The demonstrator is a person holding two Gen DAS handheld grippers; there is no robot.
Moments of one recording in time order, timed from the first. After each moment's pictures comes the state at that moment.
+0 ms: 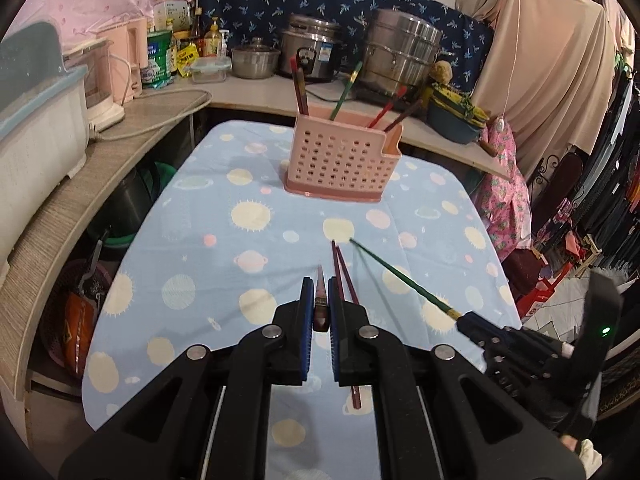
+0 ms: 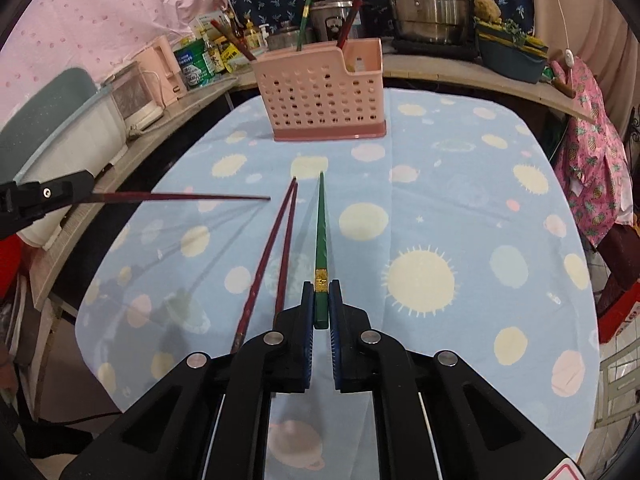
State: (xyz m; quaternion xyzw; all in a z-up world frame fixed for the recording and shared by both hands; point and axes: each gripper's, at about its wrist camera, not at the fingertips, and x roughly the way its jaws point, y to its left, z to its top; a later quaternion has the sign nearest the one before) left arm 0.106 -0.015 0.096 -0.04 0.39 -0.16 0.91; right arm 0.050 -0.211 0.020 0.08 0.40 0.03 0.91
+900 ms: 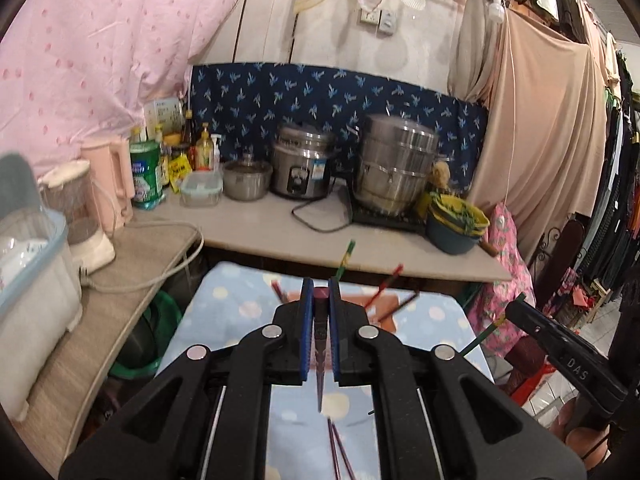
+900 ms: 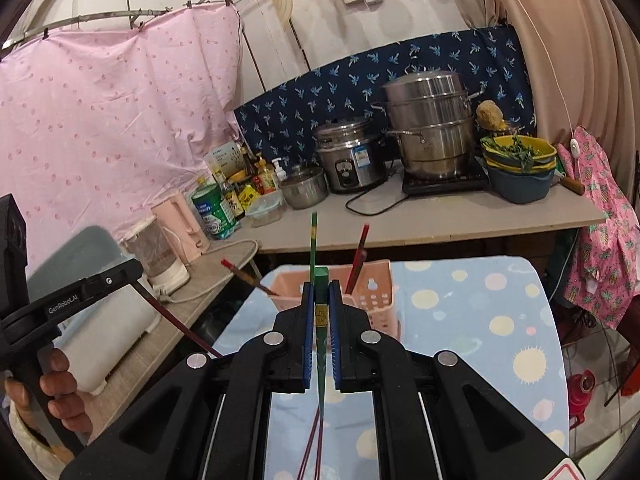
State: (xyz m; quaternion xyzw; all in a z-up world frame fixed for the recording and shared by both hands) left arm 0.227 -0.041 0.234 -0.05 0.24 -0.16 0.96; right arm 0.157 -0.265 0.188 0.15 0.21 0.05 0.96
